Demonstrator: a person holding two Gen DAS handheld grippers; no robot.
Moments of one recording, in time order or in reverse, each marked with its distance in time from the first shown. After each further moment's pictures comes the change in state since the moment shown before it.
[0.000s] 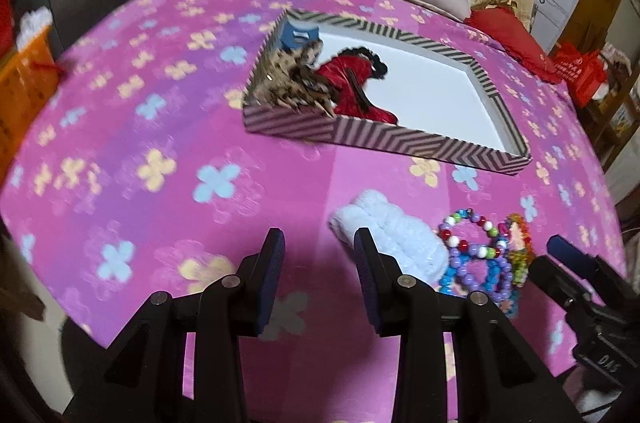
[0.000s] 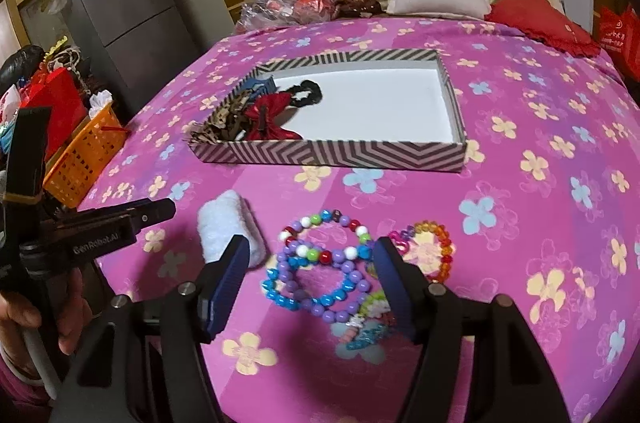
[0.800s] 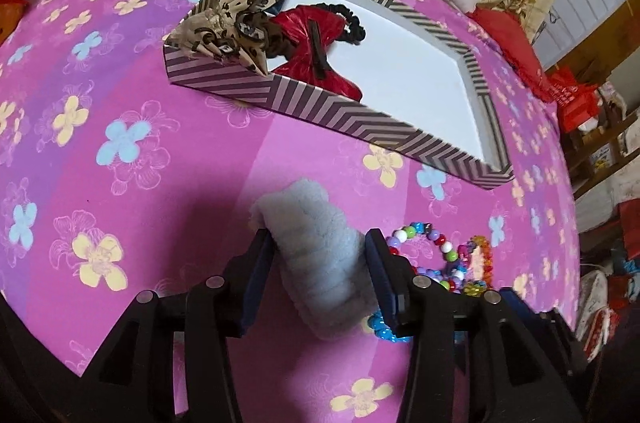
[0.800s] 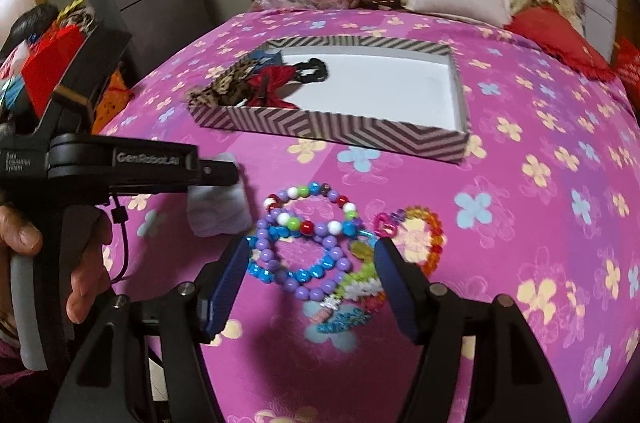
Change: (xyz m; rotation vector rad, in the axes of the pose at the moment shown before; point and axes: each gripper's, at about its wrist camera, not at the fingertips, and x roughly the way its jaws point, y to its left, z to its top) left arm 0.043 -0.024 0.011 -0.164 0.124 -0.134; right arm 0.011 0.004 -0.013 -0.165 0.047 0.009
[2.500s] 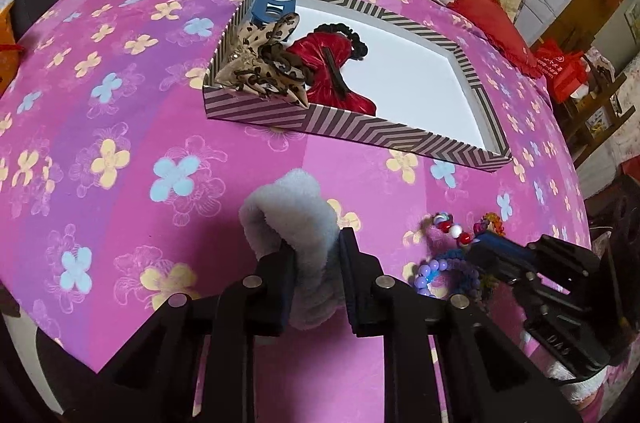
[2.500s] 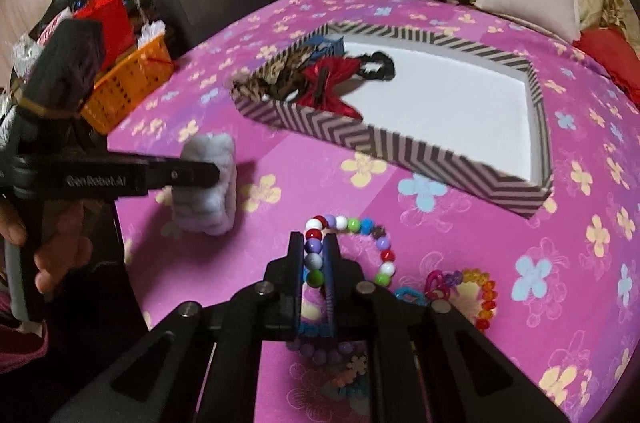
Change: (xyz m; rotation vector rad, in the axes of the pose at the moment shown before) left arm -0.030 0.022 0.009 0.147 -0.014 0.025; right arm 0.029 -0.001 0.036 -0.088 0.058 0.182
